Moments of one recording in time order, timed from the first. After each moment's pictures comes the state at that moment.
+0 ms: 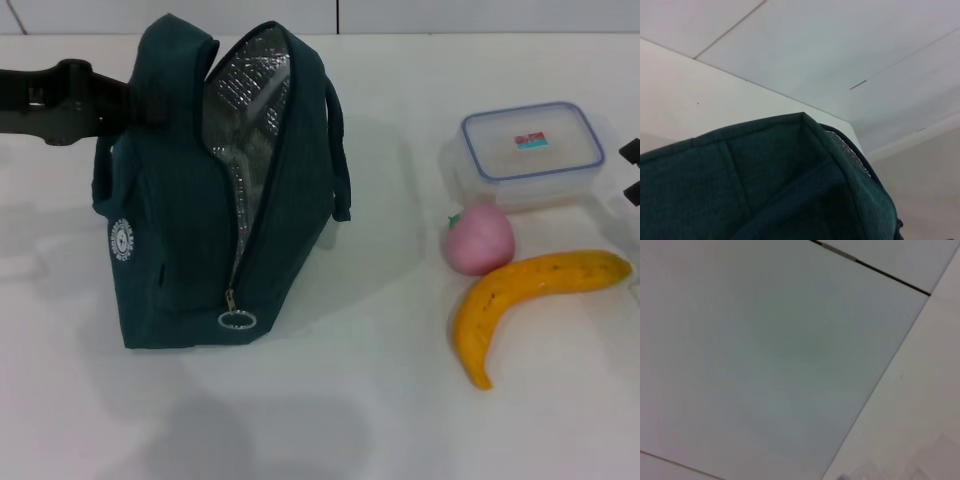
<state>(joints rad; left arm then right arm) -0.56 -1.94 0.66 1.03 2.02 1.82 -2.62 0.41 2.02 -1.04 -0.07 -0.81 -1.21 1.64</state>
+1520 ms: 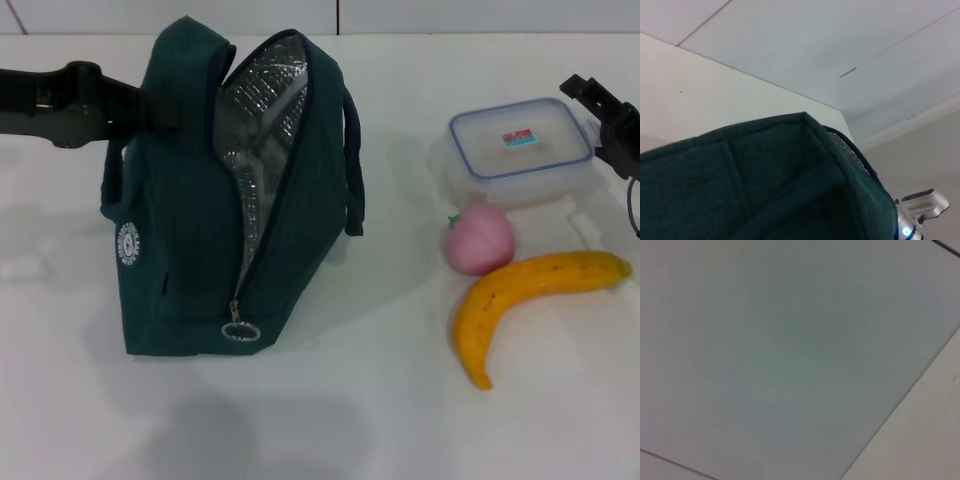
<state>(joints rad) -0.58 -1.94 0.66 1.04 2.02 1.86 -2.63 0.61 2.03 -1.05 -0.08 -0.79 -1.01 1.64</state>
